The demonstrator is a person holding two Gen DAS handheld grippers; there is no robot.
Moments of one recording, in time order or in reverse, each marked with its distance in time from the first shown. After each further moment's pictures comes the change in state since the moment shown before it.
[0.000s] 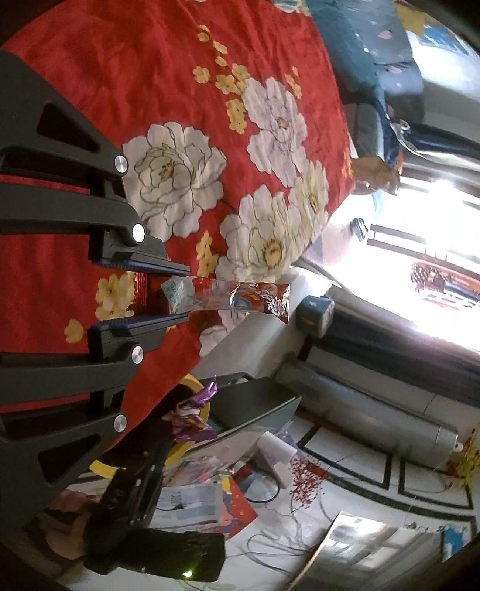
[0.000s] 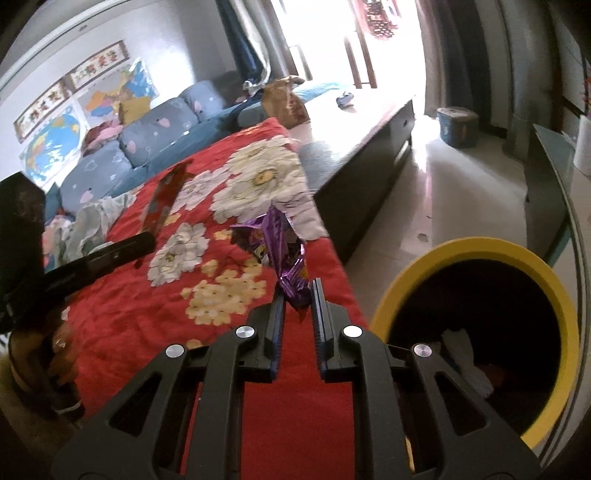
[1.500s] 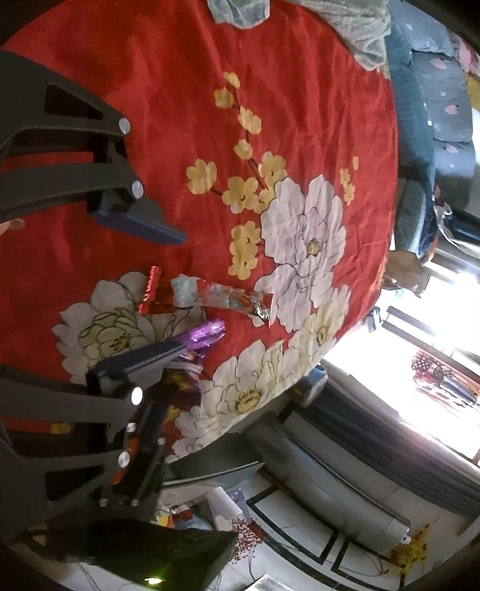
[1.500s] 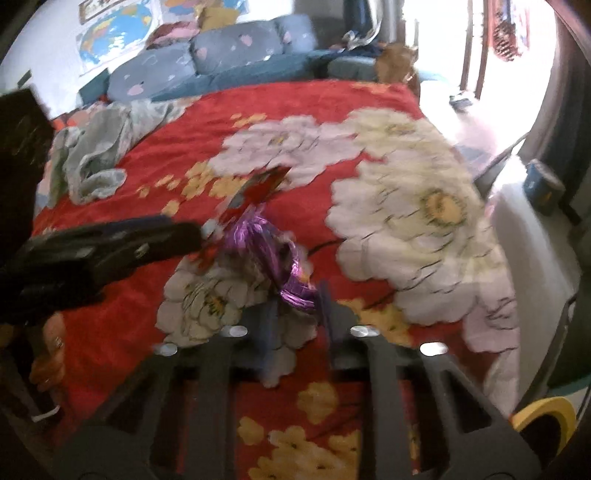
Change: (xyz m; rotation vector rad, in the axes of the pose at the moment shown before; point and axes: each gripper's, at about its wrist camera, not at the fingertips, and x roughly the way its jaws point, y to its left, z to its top) left arm 0.036 0.145 0.017 -0.304 0.052 0.142; right arm 0.159 0.143 0.049 -0.422 0.220 0.128
